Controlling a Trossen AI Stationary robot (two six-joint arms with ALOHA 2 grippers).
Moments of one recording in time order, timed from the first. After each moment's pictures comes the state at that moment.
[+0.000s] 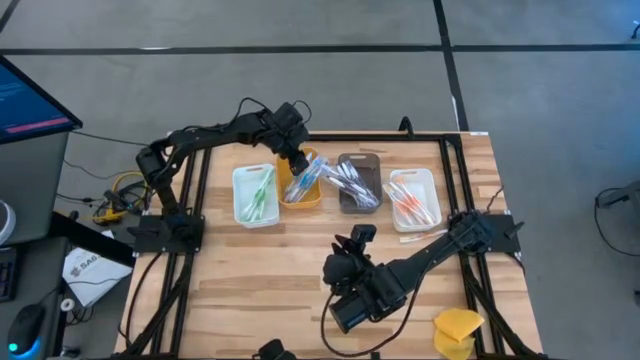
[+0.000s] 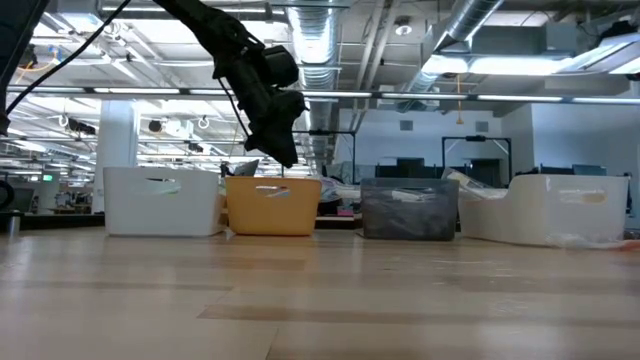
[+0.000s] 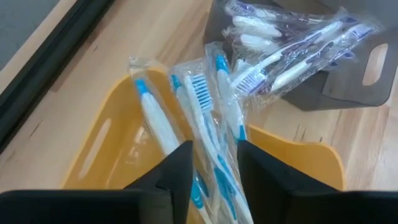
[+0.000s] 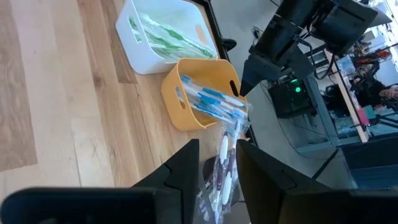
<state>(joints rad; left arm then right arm) 0.59 1.78 1.37 -0.62 0.23 0.02 0.57 2.16 2.24 -1.57 1.04 0.59</state>
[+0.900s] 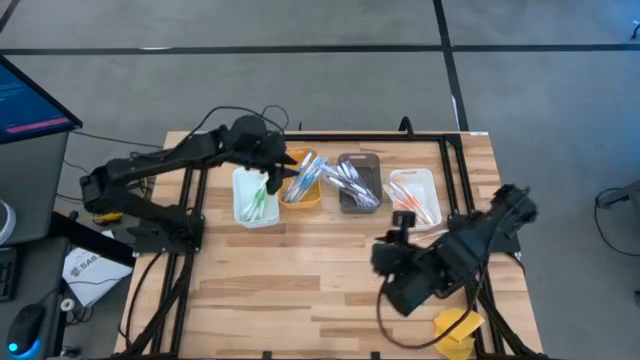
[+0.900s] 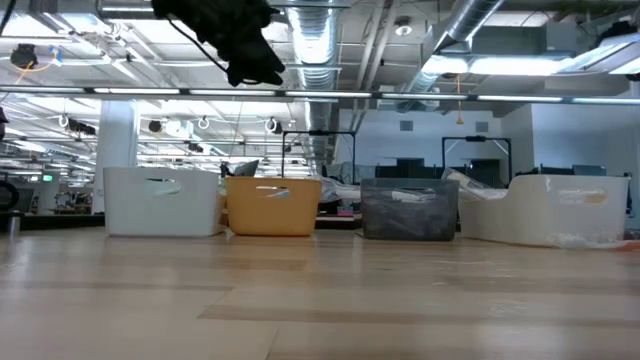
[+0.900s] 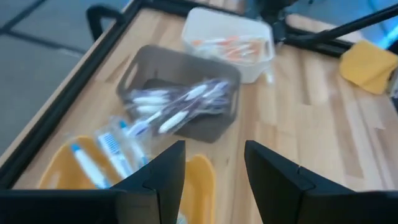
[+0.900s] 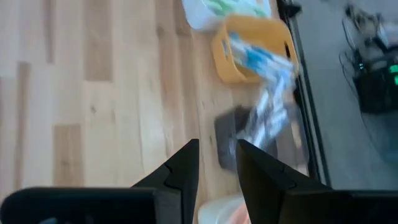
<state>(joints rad) 0.41 1.29 1.10 -0.44 0.23 0.02 0.65 1.75 1.94 -1.57 0.72 0.57</state>
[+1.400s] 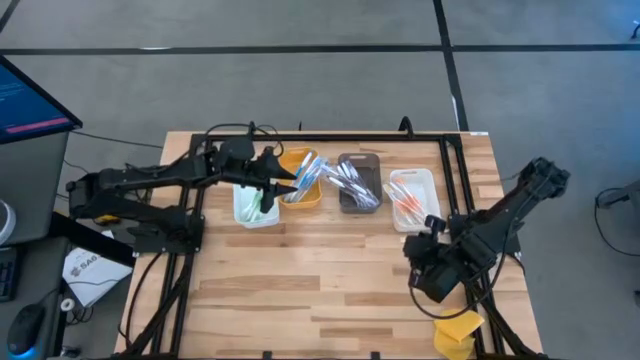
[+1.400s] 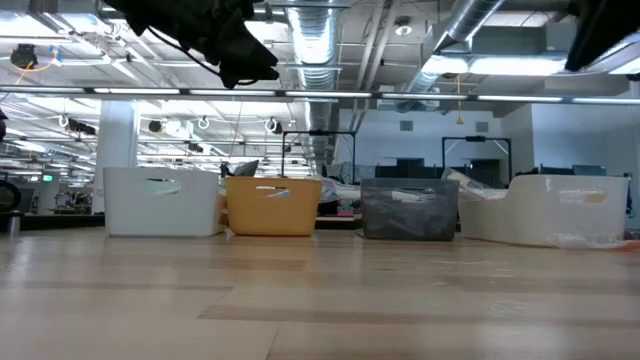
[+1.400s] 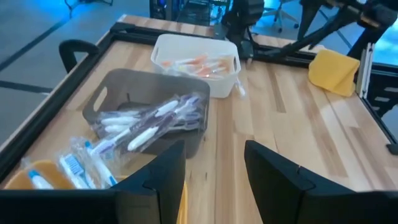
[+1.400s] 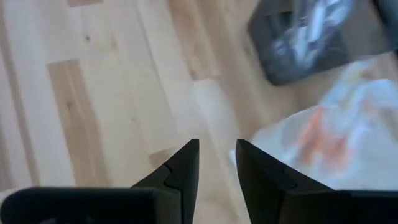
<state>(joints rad) 0.32 1.15 0.84 -0.13 0.23 0.02 0.74 1.35 1.14 -1.22 0.57 0.97</state>
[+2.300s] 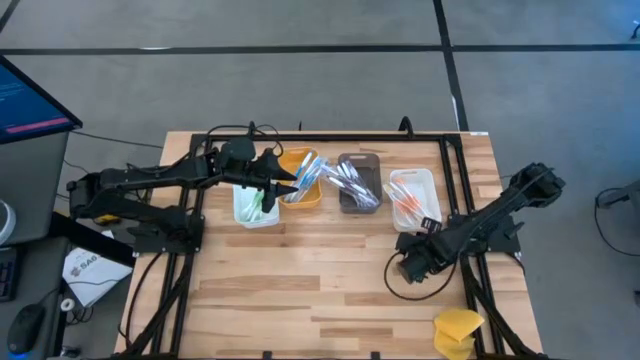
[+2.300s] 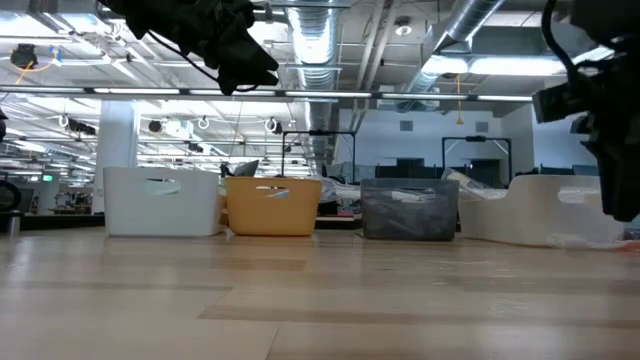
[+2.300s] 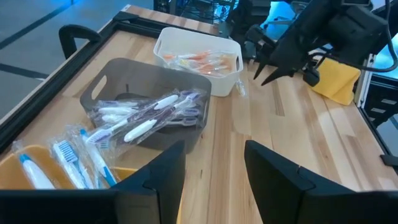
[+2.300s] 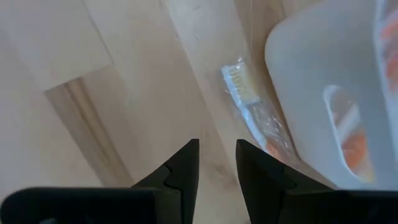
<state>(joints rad) 0.32 1.15 0.82 -0.11 0.23 -0.06 0.55 1.44 0.76 -0.98 0.28 0.93</state>
